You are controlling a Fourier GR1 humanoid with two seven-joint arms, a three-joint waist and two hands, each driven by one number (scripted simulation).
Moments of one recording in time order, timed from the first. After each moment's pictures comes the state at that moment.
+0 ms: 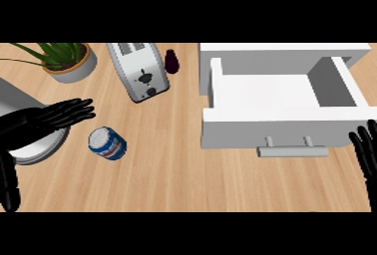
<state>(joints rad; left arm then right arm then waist) -0.31 0.55 0.07 -1.28 0.51 -1.13 -0.02 0.26 -0.13 -0.13 -2.07 -0.09 0.09 0.04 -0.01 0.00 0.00</state>
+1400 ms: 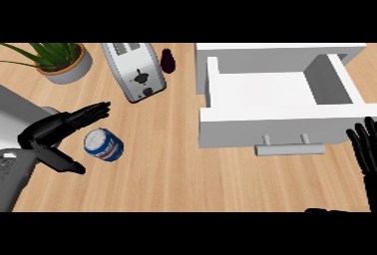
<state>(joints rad) -0.38 0.50 -0.01 -0.96 -0.09 -0.89 -0.49 0.24 -0.12 -0.16 -2.03 -0.09 0.13 0.01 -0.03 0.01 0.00</state>
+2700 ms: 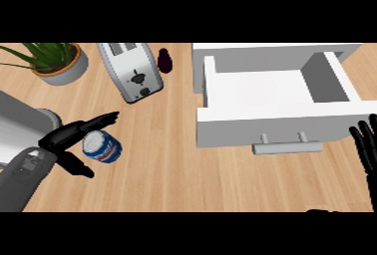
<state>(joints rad) -0.52 0.51 -0.28 -0.54 -0.20 -0.64 -0.84 0.22 -0.10 -0.16 -2.08 -0.09 0.13 0.05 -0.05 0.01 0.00</state>
